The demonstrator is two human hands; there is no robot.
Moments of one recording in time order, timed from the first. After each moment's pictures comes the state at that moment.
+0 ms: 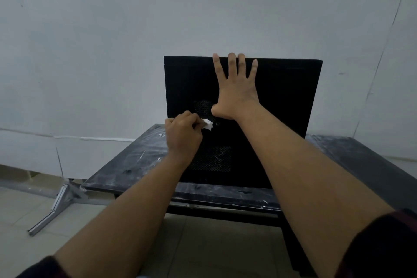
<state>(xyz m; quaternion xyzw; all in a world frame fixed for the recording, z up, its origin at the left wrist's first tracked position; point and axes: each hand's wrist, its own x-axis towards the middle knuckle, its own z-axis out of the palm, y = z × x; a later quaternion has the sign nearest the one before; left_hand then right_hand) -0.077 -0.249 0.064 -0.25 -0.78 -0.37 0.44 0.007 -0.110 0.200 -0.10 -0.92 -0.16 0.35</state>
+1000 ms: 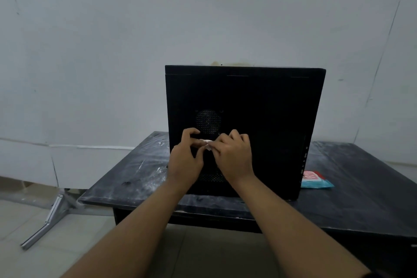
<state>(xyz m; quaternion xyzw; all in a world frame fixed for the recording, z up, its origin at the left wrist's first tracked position) -0.058 -0.262 0.036 -0.32 -0.75 -0.50 0.28 -0.011 -0.105 0.042 0.02 -0.83 -0.03 0.56</state>
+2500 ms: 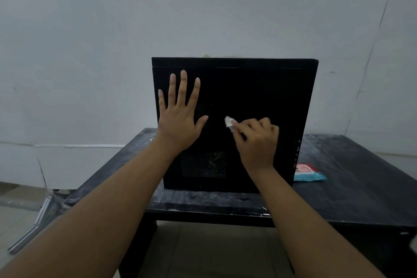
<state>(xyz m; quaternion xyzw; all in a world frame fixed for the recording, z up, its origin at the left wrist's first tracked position) -0.096 -0.246 0.119 -0.34 -0.82 -0.14 0.44 0.015 -0.047 0.058 -0.06 -0.76 0.01 0.65</state>
